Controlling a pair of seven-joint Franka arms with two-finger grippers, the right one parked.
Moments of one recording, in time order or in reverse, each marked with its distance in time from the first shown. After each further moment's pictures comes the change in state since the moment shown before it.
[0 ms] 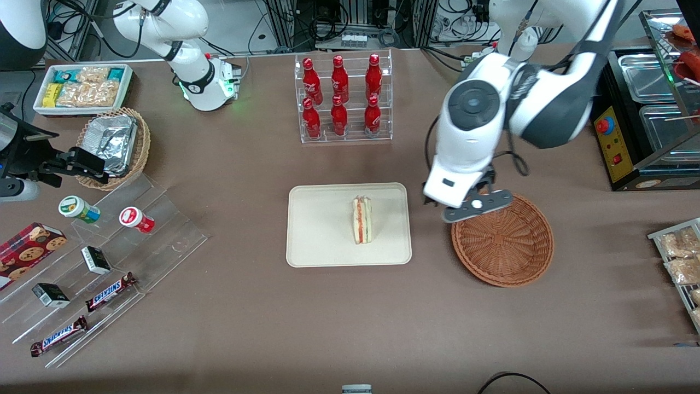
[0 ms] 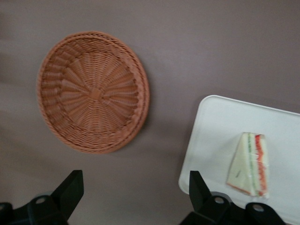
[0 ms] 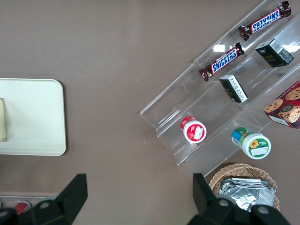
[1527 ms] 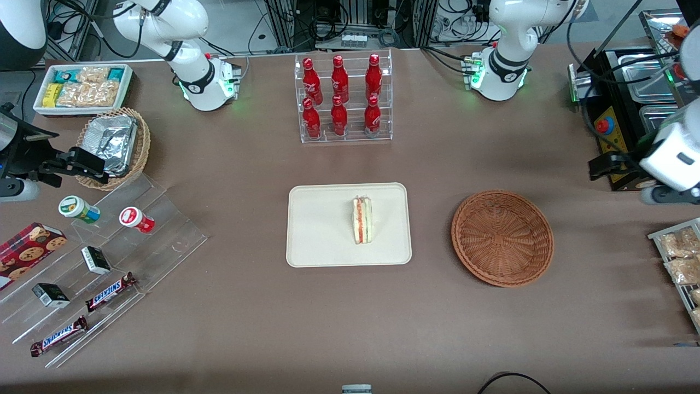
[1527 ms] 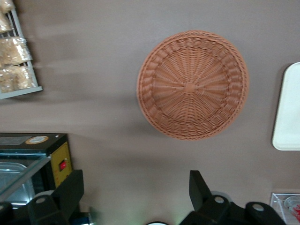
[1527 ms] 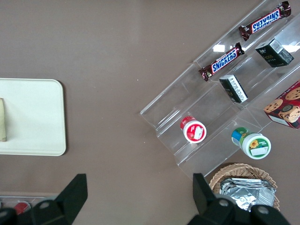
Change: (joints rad) arm 0.113 -0.218 0.470 -0.032 -0.205 -0.150 0.837
